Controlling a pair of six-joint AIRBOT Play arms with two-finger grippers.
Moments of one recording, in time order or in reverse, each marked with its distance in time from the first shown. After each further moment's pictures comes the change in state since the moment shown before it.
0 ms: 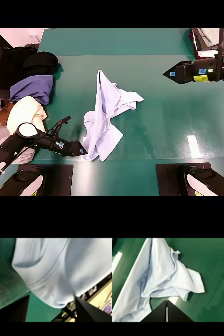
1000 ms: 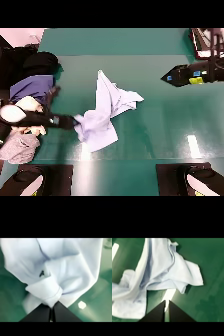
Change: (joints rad) left arm 0.000 0.001 0.406 0.198 0.180 0.018; right arm 0.006 -0.061 -0.002 -0.035 0.077 0.000
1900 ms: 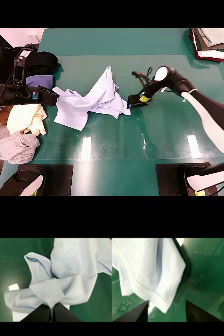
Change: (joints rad) left arm 0.000 -0.010 0.289 0.373 0.005 -0.079; right arm 0.190 -0.632 0.000 0.048 -0.071 -0.001
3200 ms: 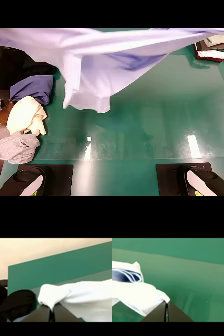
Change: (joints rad) left arm 0.000 0.000 0.748 0.251 -0.074 -0.078; right arm -0.513 0.734 0.480 -0.111 0.209 -0.008
